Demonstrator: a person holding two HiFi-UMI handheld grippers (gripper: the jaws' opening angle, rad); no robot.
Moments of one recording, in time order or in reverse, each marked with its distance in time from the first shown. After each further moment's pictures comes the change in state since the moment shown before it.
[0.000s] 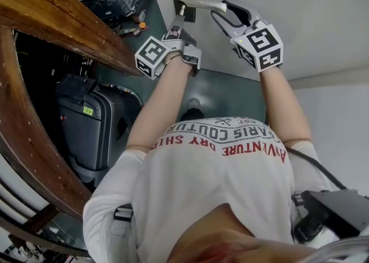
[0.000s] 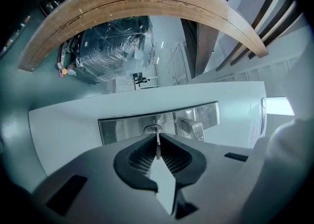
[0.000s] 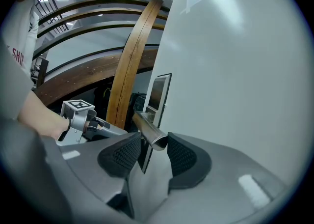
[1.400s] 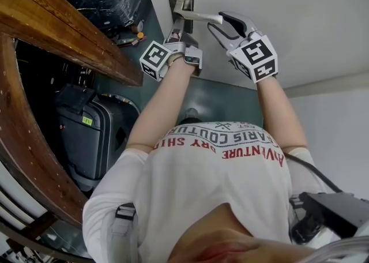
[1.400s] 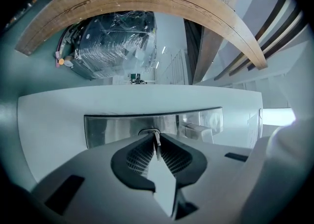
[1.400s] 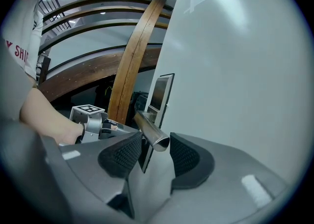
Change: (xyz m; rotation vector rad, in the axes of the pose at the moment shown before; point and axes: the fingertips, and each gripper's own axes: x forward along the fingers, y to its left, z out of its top) left arm 0.032 -0.004 0.004 -0.084 -0.058 -0.087; right arm -0.001 0.003 0.004 -0.029 0.011 0.011
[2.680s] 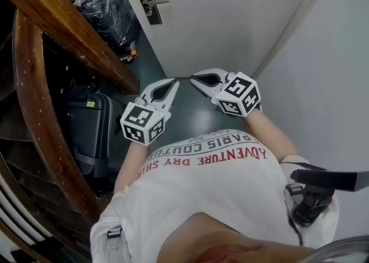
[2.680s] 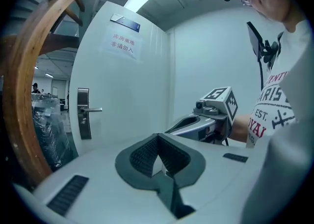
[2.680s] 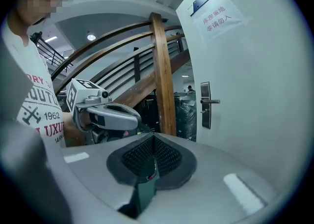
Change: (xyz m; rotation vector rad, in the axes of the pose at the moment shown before) left arm -0.410 -0.196 -0.236 1.405 0.741 -0.134; right arm -0.323 0.293 0.006 0.298 0.000 0.242
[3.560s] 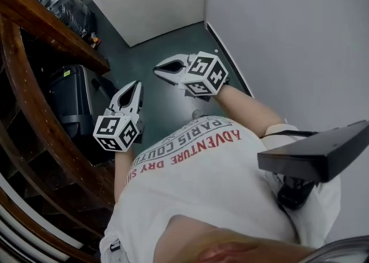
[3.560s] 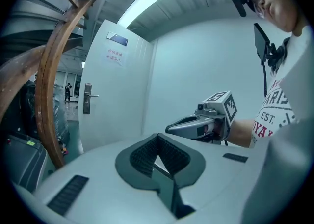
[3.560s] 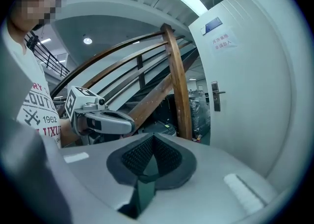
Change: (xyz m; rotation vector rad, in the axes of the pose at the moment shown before) left arm -0.331 -0.282 -0.132 -0.061 0.024 -0.072; right arm -0.147 0.412 -0.105 0.102 -0.047 -0.090
